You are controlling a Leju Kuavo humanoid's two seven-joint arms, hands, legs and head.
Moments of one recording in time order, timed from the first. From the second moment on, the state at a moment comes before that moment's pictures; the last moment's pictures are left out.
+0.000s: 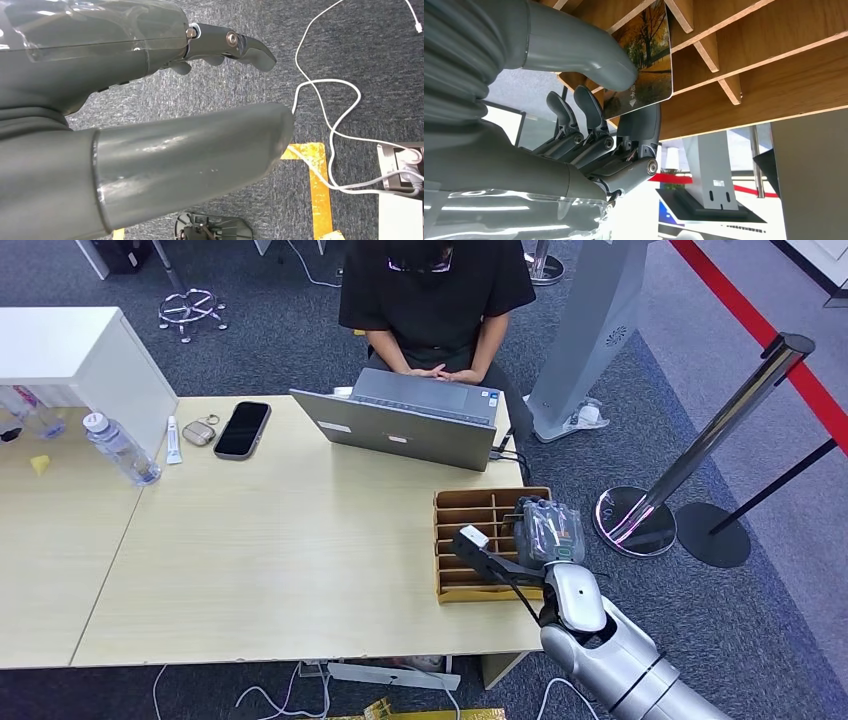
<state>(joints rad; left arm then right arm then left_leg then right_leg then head) -0.13 -0.02 -1.18 -0.25 1.07 0.65 -0.23 -0.38 -0.29 0.77 -1.37 0.97 -0.25 0.58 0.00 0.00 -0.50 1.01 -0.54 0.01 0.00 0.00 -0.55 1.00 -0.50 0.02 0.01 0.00</state>
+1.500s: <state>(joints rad) -0.13 -0.02 -1.18 -0.25 1.05 0.65 -0.24 -0.46 -0.37 0.68 -1.55 1.00 -0.35 0.55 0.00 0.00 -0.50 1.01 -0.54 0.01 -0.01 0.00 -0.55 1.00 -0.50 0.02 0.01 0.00</state>
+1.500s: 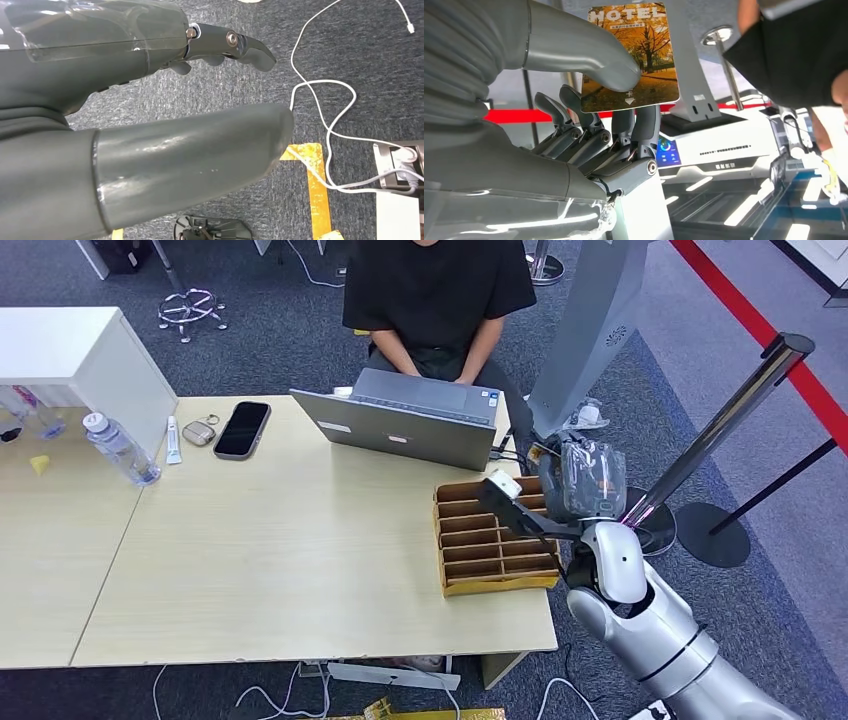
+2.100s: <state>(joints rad) -0.14 -0.02 -1.18 -0.25 1.01 0.64 -0.22 -0.59 -0.37 0.64 -1.34 0.76 -0.55 0.43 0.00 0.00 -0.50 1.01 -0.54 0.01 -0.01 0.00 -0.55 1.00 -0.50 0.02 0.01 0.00</state>
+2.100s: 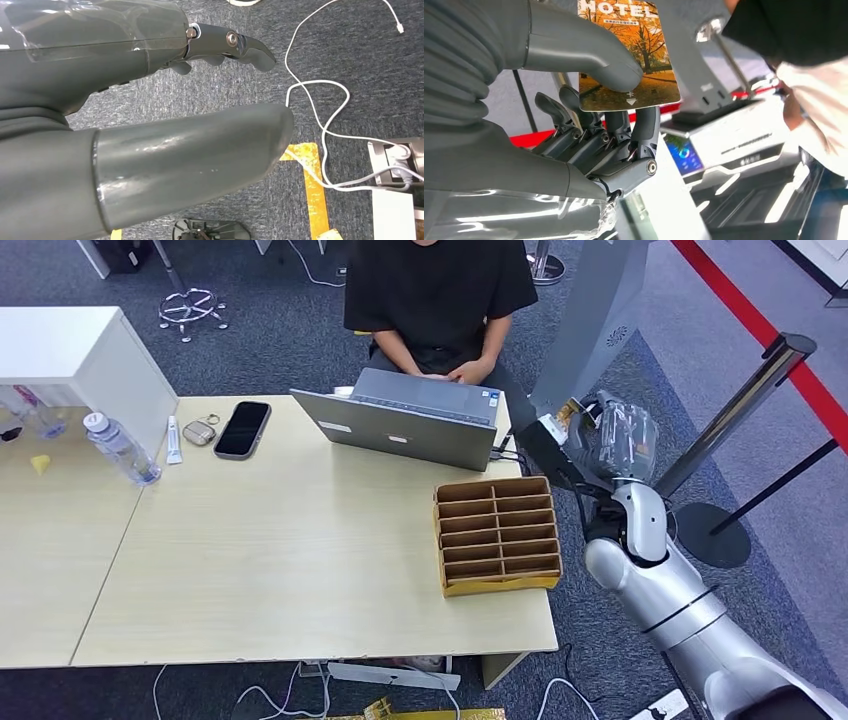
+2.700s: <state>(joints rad) -0.15 -0.02 -1.18 -0.25 0.99 0.63 -0.20 -0.64 -0.28 0.68 -1.14 0.86 -0.67 0.38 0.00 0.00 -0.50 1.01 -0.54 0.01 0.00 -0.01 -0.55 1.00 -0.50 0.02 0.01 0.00</state>
